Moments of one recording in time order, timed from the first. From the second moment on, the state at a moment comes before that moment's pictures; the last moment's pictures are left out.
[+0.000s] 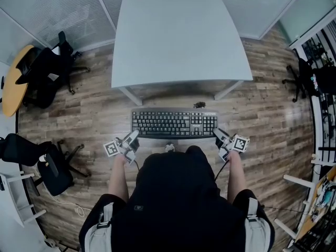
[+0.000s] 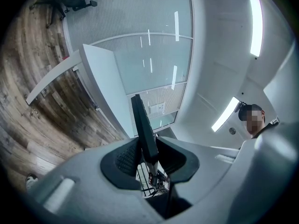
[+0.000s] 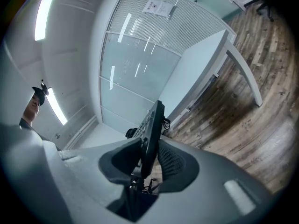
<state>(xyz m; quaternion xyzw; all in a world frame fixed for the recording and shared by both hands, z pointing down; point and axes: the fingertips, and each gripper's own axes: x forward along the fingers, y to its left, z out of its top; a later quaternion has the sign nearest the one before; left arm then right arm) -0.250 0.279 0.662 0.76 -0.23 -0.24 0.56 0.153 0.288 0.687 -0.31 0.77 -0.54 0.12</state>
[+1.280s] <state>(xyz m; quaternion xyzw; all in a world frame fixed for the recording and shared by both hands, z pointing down) -0.159 0.175 0.645 0.74 -0.32 -0.27 0.53 0.239 0.112 0.683 -0.25 0.79 -0.56 0.07</state>
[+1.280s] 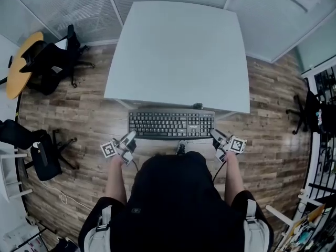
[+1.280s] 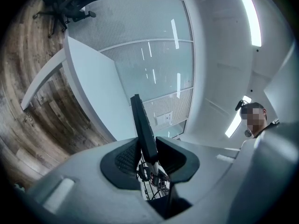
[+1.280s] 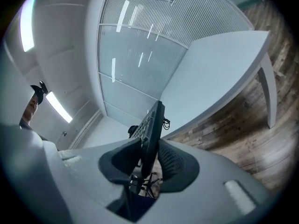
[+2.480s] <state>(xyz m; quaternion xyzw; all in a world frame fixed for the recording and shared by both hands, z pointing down) -0.124 0.095 0.651 0.72 -0.36 -0.29 0.51 0.262 -0.002 0.689 -0.21 0.81 -0.55 0.05</state>
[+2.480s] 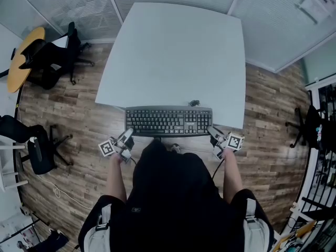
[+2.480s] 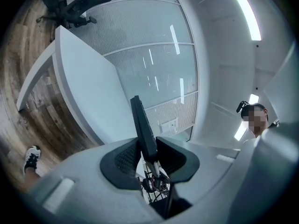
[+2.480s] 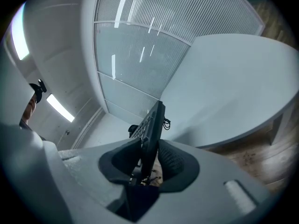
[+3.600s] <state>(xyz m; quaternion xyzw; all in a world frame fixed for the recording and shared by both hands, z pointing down) -0.186 -0.094 0.674 0.73 -0.30 -0.24 0.56 0.209 -0.132 0.698 -0.29 0.78 -0.55 0.06</state>
